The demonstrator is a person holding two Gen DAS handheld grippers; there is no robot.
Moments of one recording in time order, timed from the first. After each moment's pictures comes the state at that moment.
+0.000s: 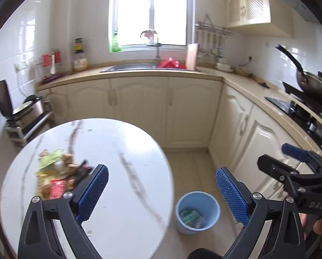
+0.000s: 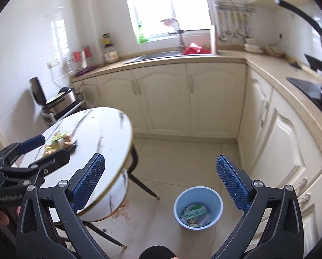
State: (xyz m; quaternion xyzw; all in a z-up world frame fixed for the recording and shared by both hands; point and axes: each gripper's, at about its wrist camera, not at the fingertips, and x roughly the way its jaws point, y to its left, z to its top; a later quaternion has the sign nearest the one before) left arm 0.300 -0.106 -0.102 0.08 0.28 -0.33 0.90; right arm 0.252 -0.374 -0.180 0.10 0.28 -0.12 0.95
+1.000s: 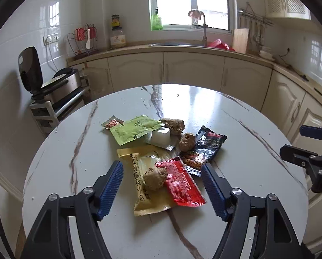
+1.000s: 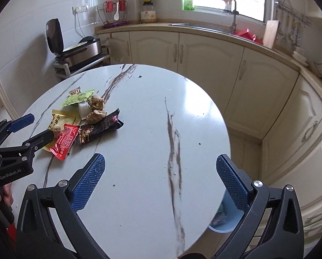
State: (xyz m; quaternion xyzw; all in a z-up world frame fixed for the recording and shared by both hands) left arm 0.413 0.044 -0.184 0.10 0.33 -0.26 0.90; right arm 0.421 -0.229 -0.270 0.02 0.40 -0.06 0.92
